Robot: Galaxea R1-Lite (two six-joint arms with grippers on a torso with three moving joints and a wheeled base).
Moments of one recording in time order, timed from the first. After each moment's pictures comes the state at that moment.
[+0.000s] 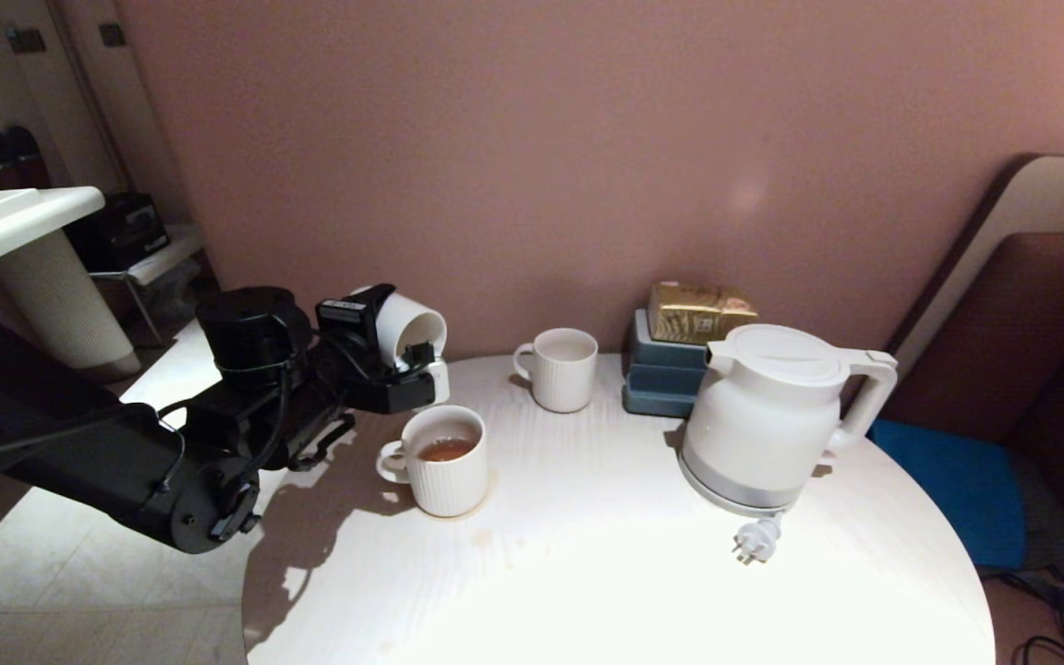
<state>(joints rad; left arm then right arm) -0.35 1.94 -0.87 -1.12 0.07 1.56 0.01 0.00 0.00 0.00 0.00 -0.03</state>
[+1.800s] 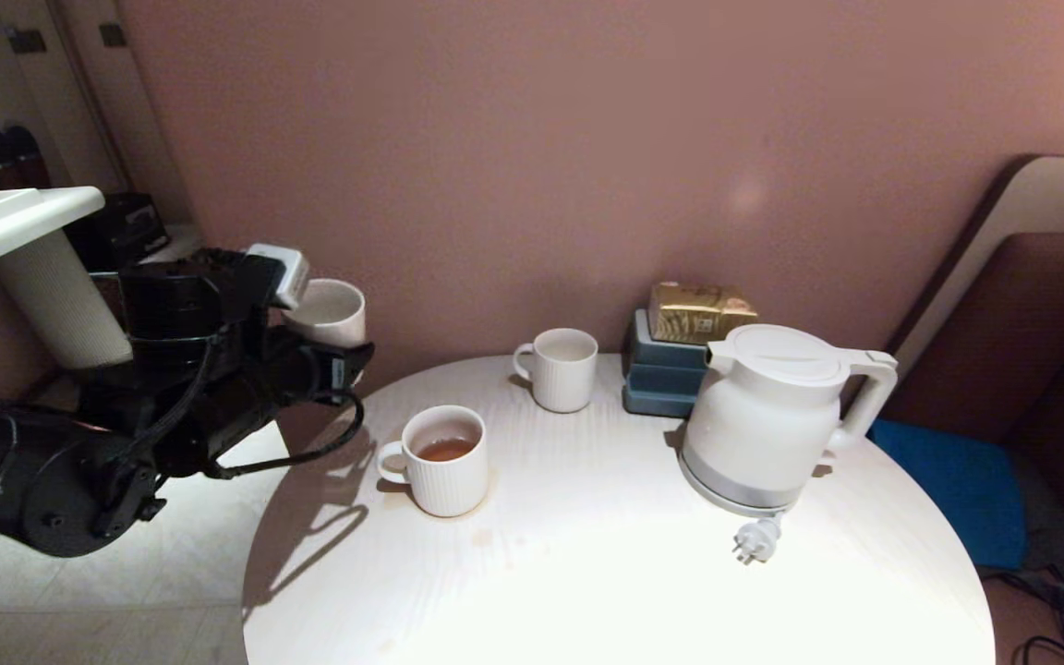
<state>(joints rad) -0.31 1.70 -0.81 -0.71 0.16 0.07 0.01 0.00 0.00 0.00 0.00 -0.03</state>
